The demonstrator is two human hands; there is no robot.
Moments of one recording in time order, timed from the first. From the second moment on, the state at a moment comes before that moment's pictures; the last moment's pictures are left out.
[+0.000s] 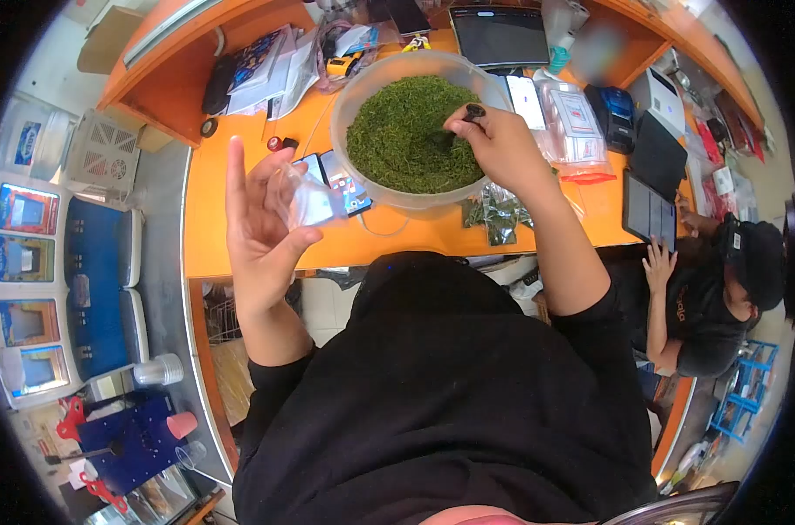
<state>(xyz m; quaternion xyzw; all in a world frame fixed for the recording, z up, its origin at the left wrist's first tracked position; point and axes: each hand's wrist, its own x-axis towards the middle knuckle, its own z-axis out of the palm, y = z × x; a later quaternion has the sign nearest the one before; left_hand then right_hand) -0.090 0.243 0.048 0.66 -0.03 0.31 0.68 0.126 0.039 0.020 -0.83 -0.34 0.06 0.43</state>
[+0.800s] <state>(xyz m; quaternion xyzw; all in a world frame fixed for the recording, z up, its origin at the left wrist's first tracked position) 0.017 0.231 0.040 0.82 0.06 0.30 0.48 0.114 0.007 0.022 -0.59 -0.14 -0.15 0.78</state>
